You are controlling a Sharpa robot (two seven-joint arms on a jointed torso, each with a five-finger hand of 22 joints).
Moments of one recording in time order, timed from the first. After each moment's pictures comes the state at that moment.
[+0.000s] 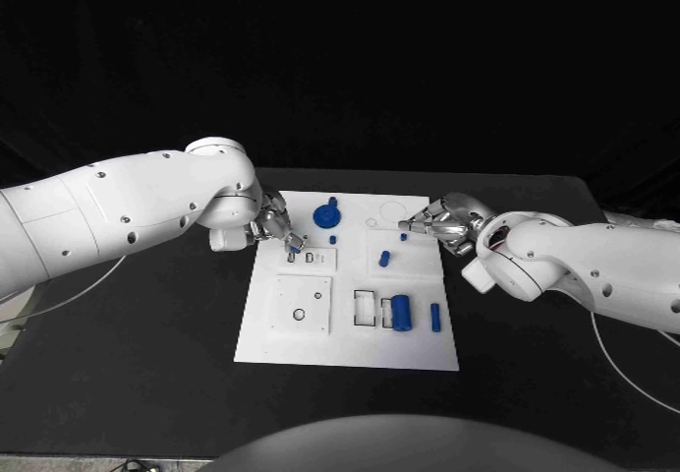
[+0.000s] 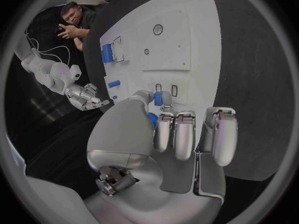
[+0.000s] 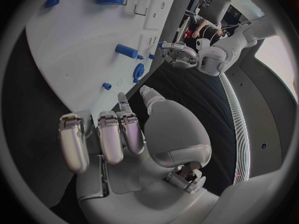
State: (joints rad) left arm 1.44 -0.55 -0.21 1.27 -0.81 0.34 -0.69; left_hand 1.27 -0.04 0.11 0.29 0.79 0.71 0.06 0.75 0.94 1.47 0.01 1.57 1.31 1.47 -0.04 1.57 1.31 0.01 1.47 0.09 1.57 1.31; right arm 1.24 -0.92 -0.20 1.60 -0.69 -0.44 -0.16; right_hand 1.15 0.04 0.12 0.12 0.31 0.91 0.18 0.10 0.14 1.47 0.11 1.57 1.31 1.47 0.04 1.57 1.31 0.01 1.47 0.15 1.57 1.31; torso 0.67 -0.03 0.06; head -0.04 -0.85
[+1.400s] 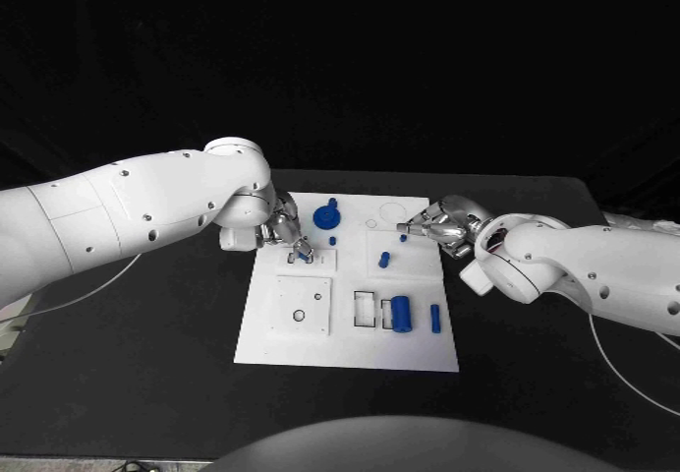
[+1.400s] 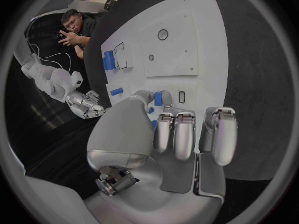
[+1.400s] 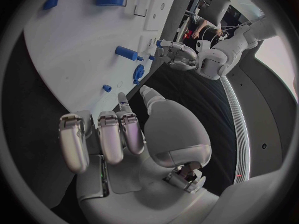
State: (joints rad) left arm 1.44 -0.50 -0.21 1.23 -0.81 0.41 -0.70; left_hand 1.27 -0.04 0.11 0.29 0.80 0.71 0.05 0.74 0.93 1.47 0.00 1.57 1.31 1.46 -0.04 1.57 1.31 0.01 1.47 0.09 1.57 1.31; right arm 1.24 -0.92 -0.20 1.60 -0.69 -0.44 -0.16; right_hand 1.15 0.04 0.12 0.12 0.31 0.91 0.18 0.10 0.14 1.47 0.11 1.57 1.31 1.47 0.04 1.57 1.31 0.01 1.47 0.15 1.57 1.31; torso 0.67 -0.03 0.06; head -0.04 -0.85
